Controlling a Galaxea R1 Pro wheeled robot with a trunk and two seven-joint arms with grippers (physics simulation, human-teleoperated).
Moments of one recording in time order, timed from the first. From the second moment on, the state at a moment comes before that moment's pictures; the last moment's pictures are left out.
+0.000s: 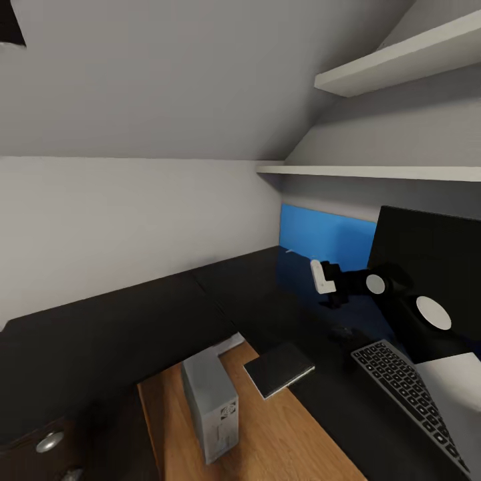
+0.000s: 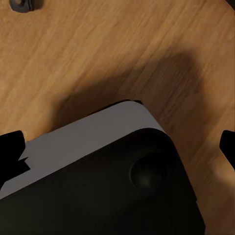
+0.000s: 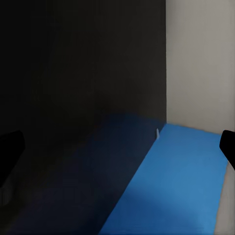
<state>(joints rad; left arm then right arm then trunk) 0.37 0.15 -0.10 -0.53 1.38 -0.14 -0.08 -0.89 -0.32 0.27 -1.30 0.97 -0.13 1.11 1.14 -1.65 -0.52</state>
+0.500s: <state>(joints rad) 0.37 0.15 -0.10 -0.53 1.38 -0.14 -0.08 -0.88 -0.32 0.27 -1.30 0.97 -0.13 1.11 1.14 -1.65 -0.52</state>
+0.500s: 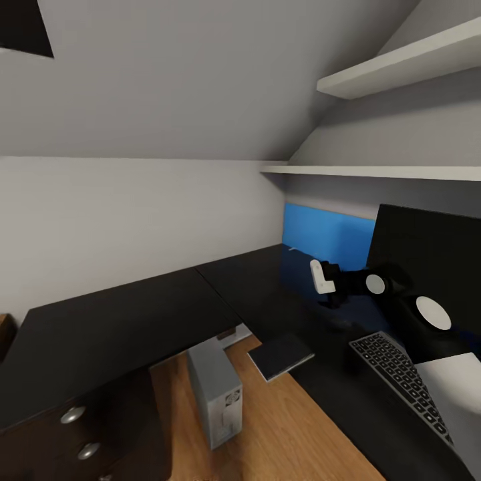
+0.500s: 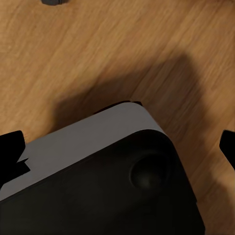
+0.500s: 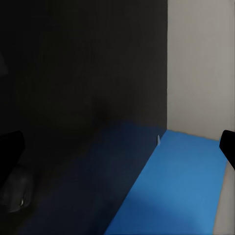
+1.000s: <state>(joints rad) 0.37 0.15 -0.10 -0.53 1.38 -0.14 -0.08 -0.88 -0.30 0.27 -1.34 0.97 -0.03 1.11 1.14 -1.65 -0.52</state>
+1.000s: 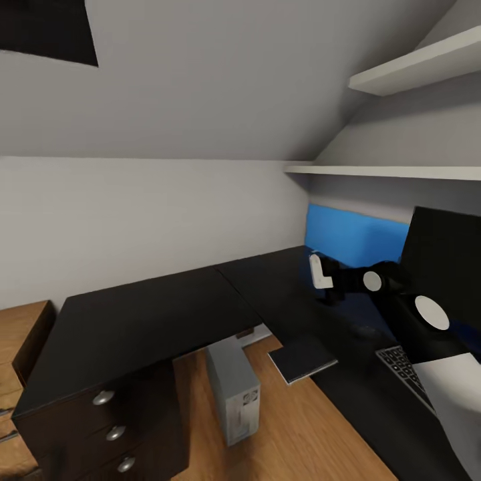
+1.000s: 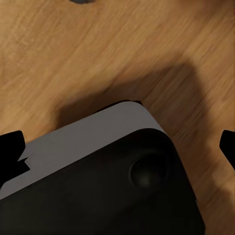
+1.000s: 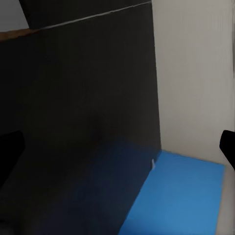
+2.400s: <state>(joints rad) 0.38 0.15 -0.10 -0.53 1.38 -0.18 -0.15 -0.84 -0.20 0.27 -1.52 0.96 0.22 1.21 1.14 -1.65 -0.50</state>
